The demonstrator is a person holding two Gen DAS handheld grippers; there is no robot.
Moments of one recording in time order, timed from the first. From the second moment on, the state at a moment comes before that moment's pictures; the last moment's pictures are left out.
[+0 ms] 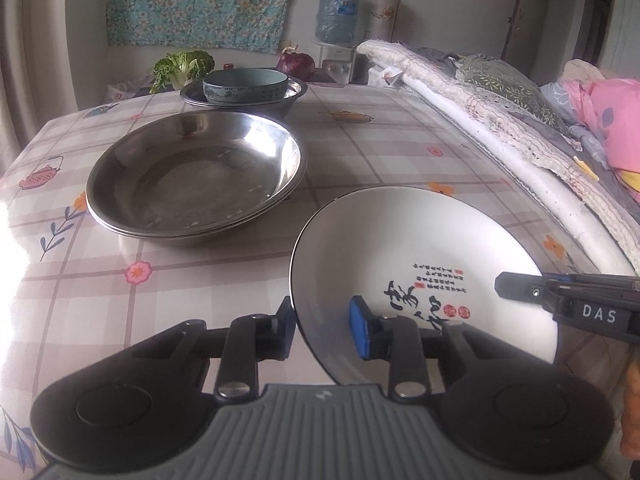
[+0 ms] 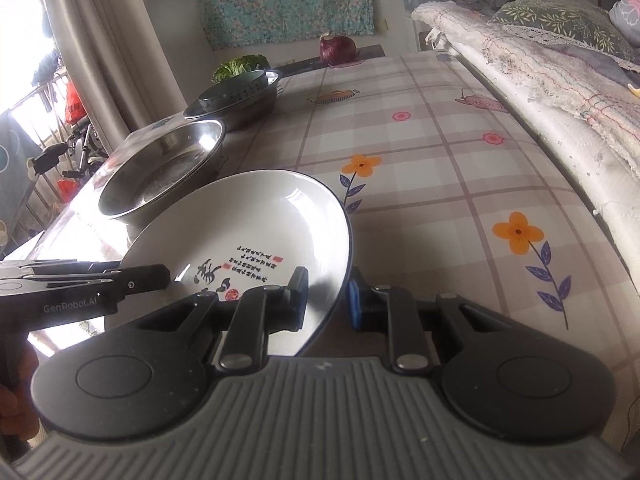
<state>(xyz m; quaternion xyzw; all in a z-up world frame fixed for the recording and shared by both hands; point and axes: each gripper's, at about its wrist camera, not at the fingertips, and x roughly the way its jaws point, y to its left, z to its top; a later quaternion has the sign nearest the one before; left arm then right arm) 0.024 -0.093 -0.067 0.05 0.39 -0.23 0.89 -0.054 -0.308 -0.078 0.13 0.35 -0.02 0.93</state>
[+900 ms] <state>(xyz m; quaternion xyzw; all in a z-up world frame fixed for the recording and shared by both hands) 0.044 -0.114 -0.069 0.07 0.40 -0.25 0.88 -0.058 -0.310 -0.078 0.11 0.35 -0.04 0.93</state>
